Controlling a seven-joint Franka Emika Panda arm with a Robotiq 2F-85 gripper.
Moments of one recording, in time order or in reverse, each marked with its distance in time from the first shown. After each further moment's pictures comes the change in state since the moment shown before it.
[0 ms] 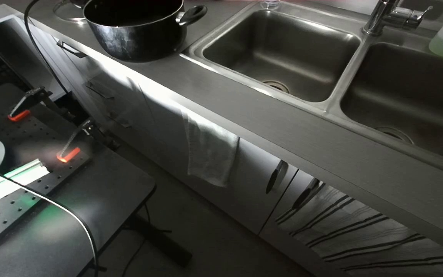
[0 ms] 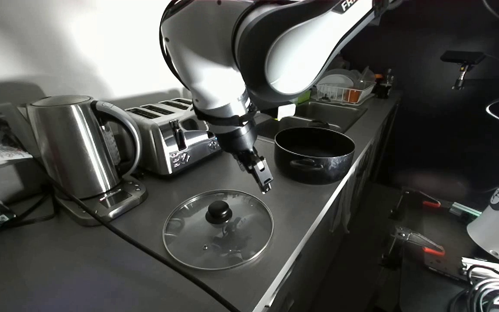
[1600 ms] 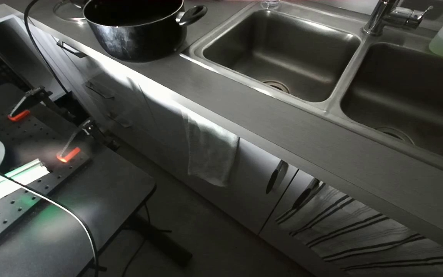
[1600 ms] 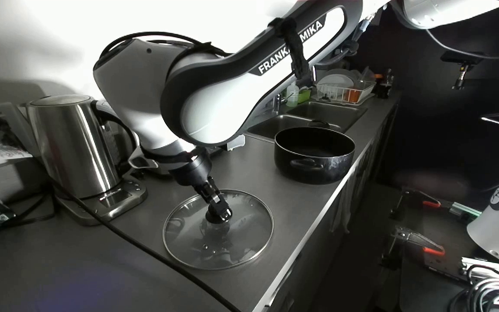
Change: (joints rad) arm 0.095 0.353 -0.020 0.451 -0.022 -0.122 -0.083
